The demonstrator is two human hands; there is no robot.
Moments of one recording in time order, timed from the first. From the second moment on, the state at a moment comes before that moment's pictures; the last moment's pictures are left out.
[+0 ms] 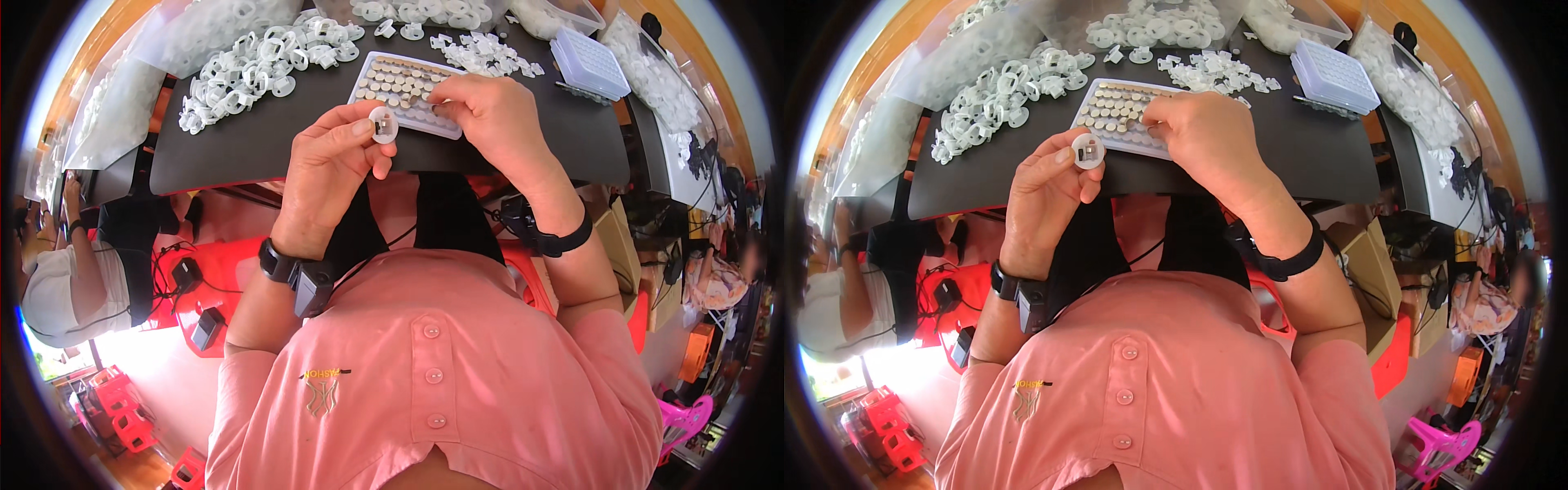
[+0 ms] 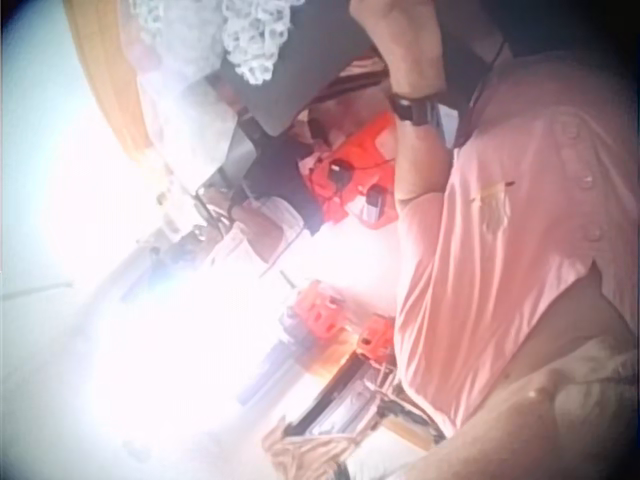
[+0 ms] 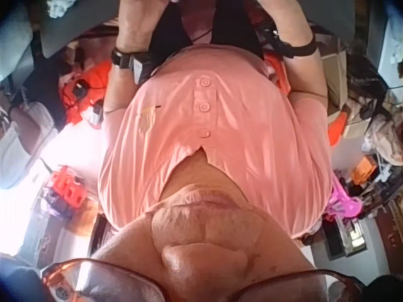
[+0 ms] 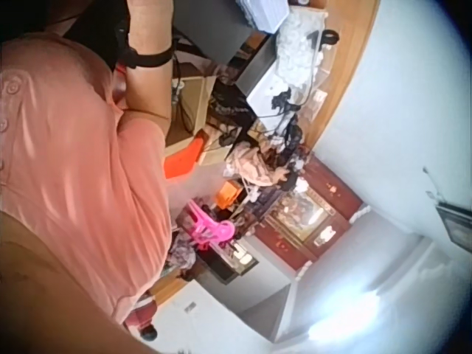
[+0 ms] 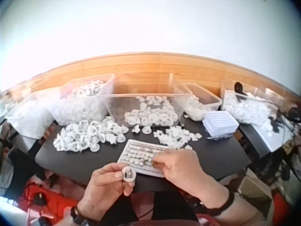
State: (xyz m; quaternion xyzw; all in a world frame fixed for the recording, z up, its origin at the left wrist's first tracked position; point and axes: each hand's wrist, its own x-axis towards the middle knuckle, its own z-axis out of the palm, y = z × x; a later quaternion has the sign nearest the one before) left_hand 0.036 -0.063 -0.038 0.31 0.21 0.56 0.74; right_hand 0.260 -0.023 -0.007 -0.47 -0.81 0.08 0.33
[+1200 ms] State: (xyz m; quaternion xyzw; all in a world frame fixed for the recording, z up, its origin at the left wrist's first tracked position) left_hand 0.036 -0.065 -0.038 0.30 0.20 0.57 0.74; right_hand 0.213 -0.041 0.001 -0.36 -0.59 0.56 0.46
